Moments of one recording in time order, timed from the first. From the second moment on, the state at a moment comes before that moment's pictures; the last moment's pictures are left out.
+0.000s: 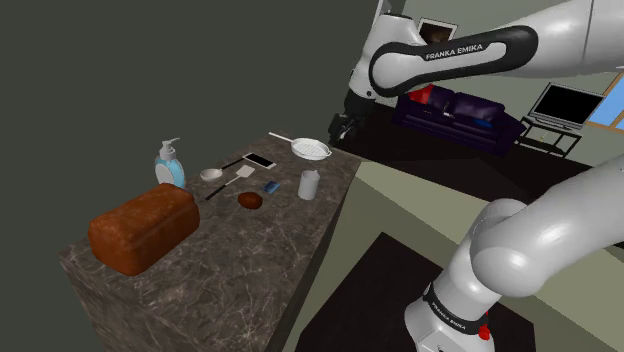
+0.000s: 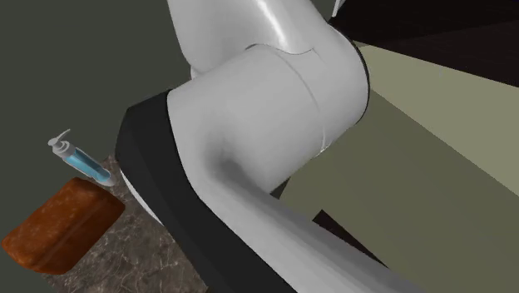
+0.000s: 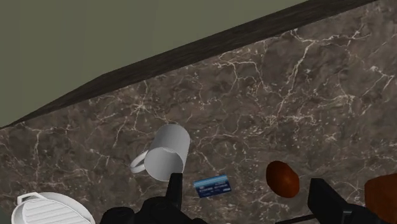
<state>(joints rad) -0.02 -0.45 -0.15 -2.43 -0.15 2.17 0.01</state>
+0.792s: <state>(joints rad) -0.01 -0.01 -0.24 -2.33 -0.04 2.51 -0.12</state>
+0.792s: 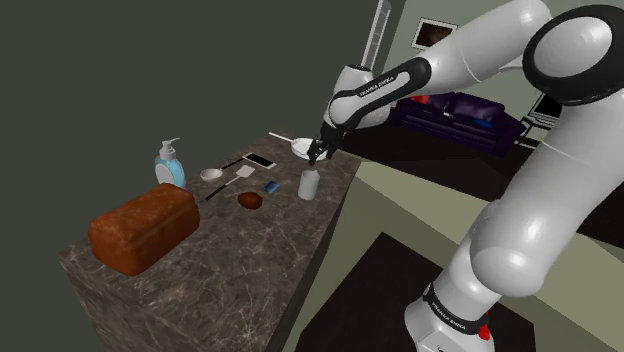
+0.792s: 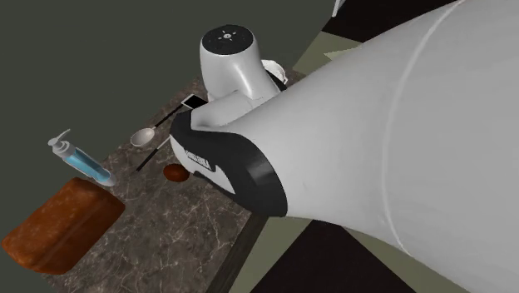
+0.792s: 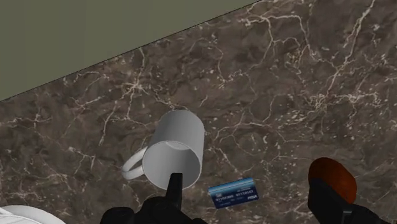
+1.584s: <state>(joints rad) -0.10 0.41 -0.20 -2.09 0.17 2.68 -0.30</state>
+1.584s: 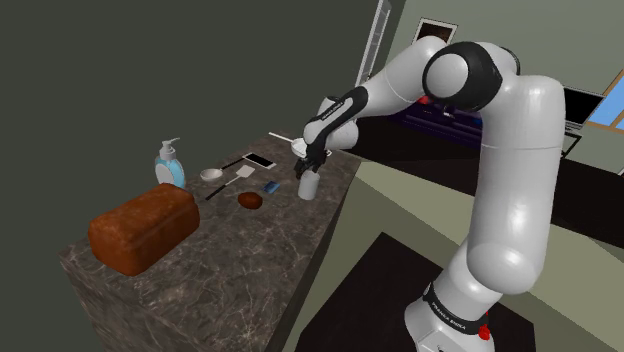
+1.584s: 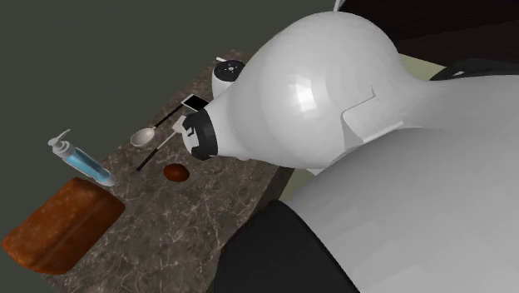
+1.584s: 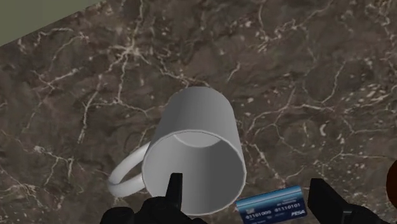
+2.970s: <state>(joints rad) -0.12 0.50 -0.17 -2.06 0.20 2.74 -0.32</state>
